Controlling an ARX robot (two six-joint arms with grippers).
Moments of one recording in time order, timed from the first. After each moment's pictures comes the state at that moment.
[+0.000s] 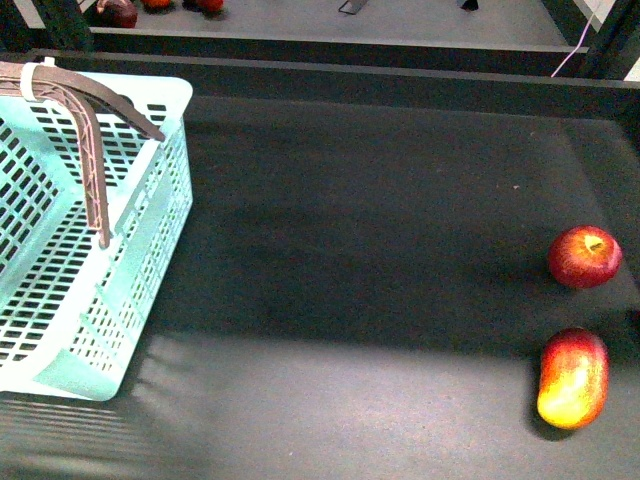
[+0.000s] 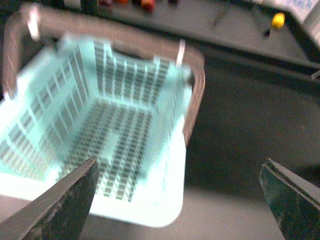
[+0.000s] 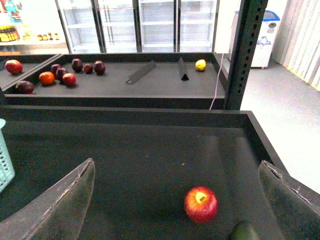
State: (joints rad) left arm 0.04 0.21 0.14 -0.31 0.14 -0.20; right arm 0.00 0.01 0.02 0.00 0.00 0.00
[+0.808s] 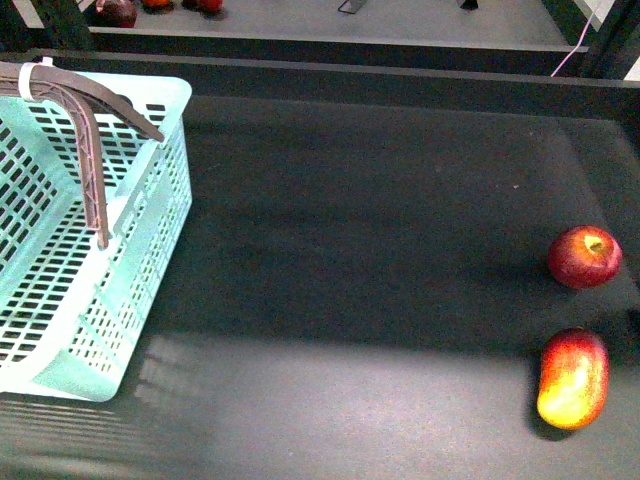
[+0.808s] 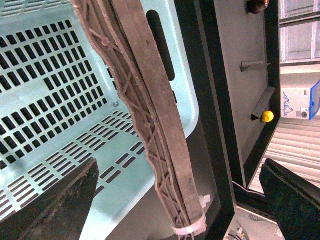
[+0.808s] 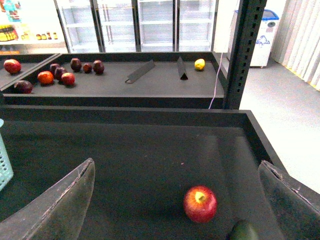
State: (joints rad) left arm 0.19 1.65 0.86 0.17 0.27 -1.07; right arm 0.00 0.01 0.02 0.00 0.00 0.00
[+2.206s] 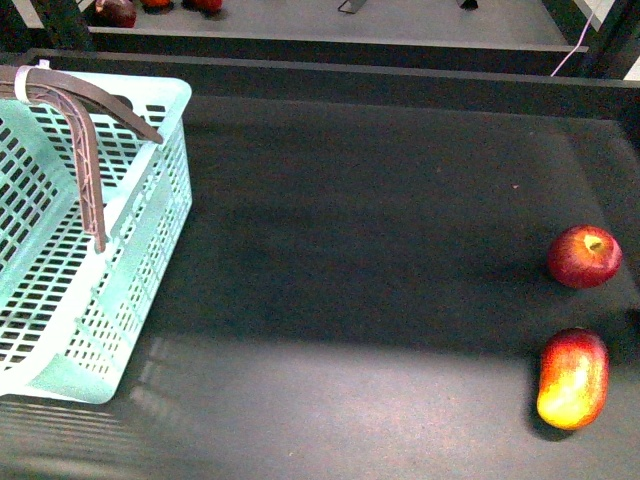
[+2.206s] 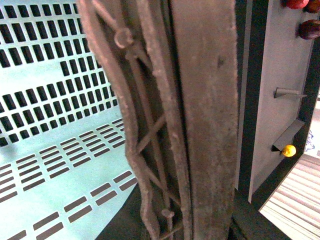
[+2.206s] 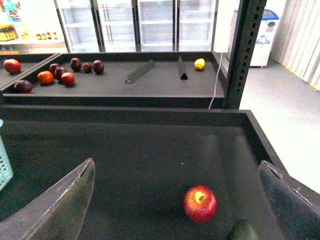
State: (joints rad) left arm 0.13 1.87 1.08 0.02 0.14 -1.25; right arm 0.00 0.01 0.02 0.00 0.00 0.00
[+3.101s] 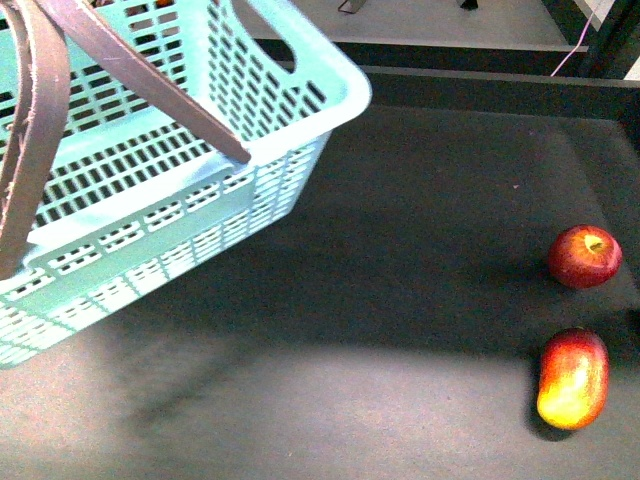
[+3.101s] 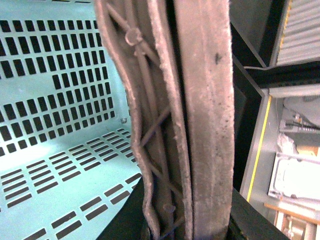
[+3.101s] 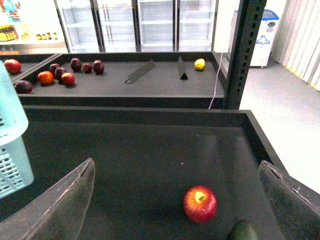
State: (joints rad) left arm -0.16 1.47 1.09 -0.32 0.29 -0.76; right arm 0.00 0.01 0.02 0.00 0.00 0.00
